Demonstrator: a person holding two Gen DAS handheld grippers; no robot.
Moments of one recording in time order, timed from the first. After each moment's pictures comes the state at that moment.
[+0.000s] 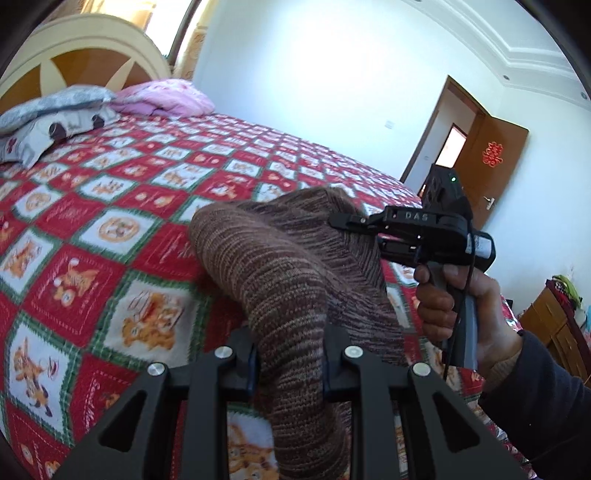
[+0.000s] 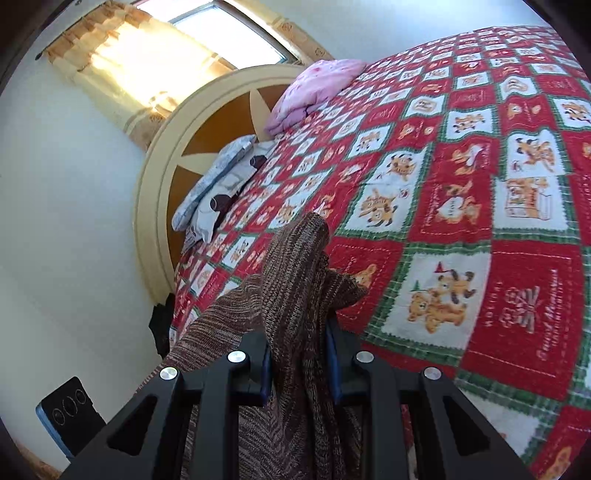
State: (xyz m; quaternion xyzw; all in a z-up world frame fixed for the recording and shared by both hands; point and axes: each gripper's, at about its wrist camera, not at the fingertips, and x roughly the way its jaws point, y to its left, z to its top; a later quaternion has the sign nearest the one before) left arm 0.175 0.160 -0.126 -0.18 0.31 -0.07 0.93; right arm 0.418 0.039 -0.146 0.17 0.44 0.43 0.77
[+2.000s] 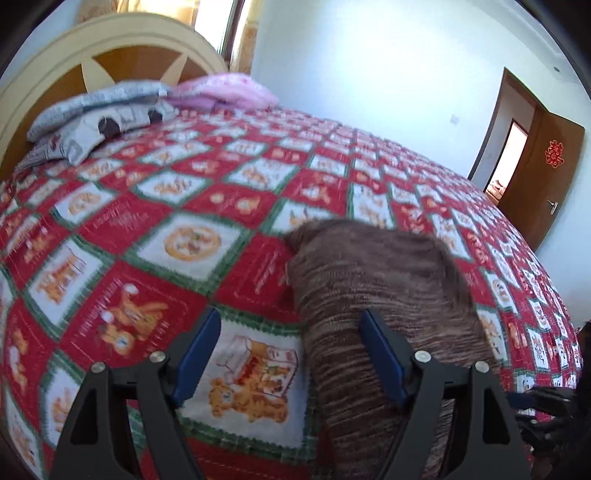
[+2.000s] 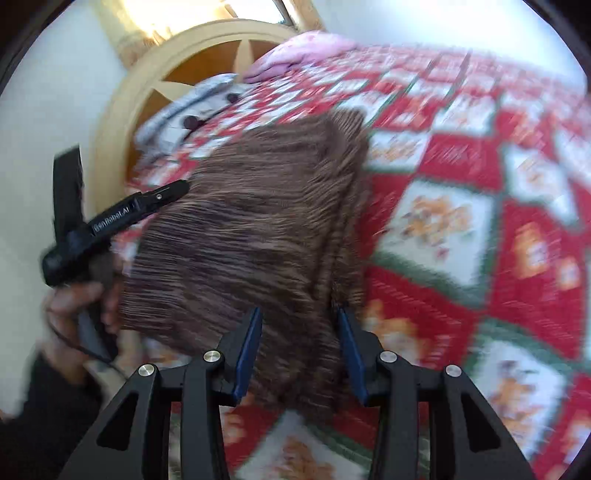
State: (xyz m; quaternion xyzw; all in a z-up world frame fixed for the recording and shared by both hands) left arm 0.225 0.212 -0.149 -0.15 0.34 0.05 0.93; right arm 0.264 -0.001 -0.169 -0.02 0.45 0.34 0.82
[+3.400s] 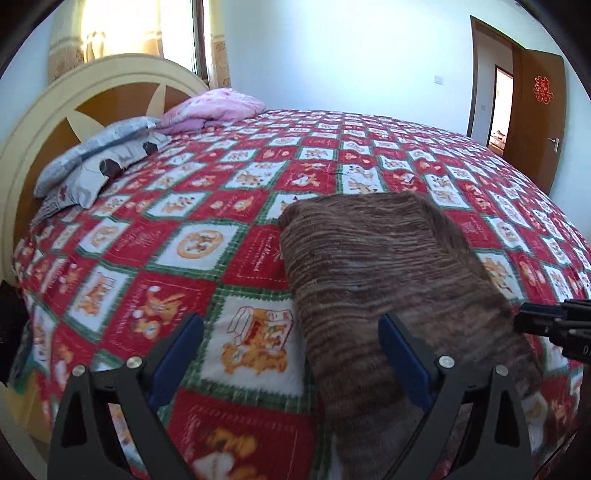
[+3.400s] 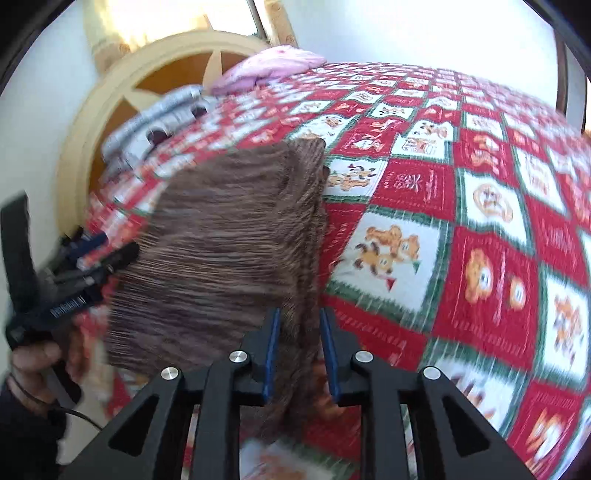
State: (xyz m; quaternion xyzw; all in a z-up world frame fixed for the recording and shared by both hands) left arm 0.187 0.173 -0.128 -0.02 0.35 0.07 0.93; right arm 0.272 -0.008 -0.151 0.00 0.45 0.29 0.85
